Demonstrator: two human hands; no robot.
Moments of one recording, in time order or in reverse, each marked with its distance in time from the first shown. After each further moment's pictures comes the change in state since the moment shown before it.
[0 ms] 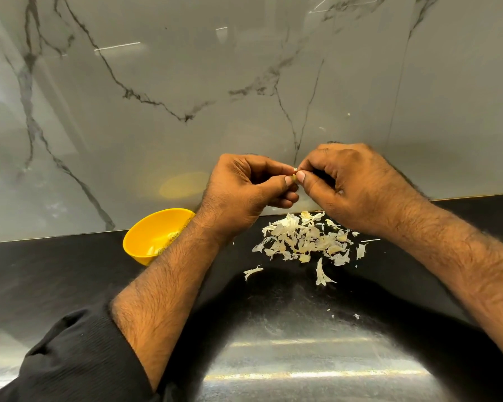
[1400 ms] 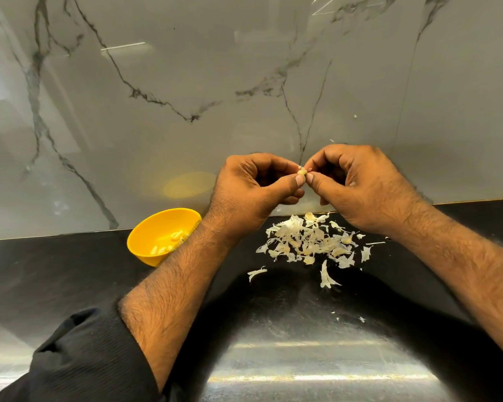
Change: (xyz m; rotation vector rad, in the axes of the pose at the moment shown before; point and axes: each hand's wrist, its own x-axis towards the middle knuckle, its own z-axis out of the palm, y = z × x) left_hand -0.001 0.000 0.005 0.013 0.049 0.052; right_hand -0.001 0.004 0.007 0.273 0.030 0.223
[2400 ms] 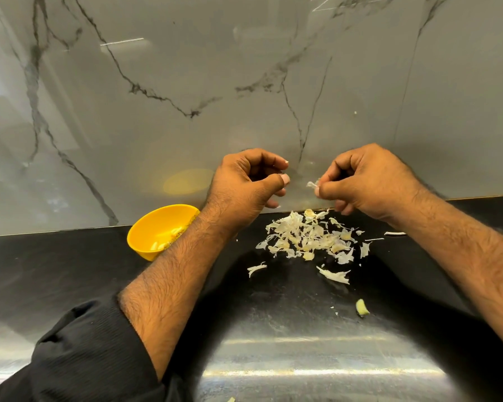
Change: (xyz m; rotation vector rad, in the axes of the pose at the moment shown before) left_hand 0.006 -0.015 -0.008 0.079 0.072 -0.136; right_hand 0.006 0.014 -0.004 0.160 -0.083 0.384
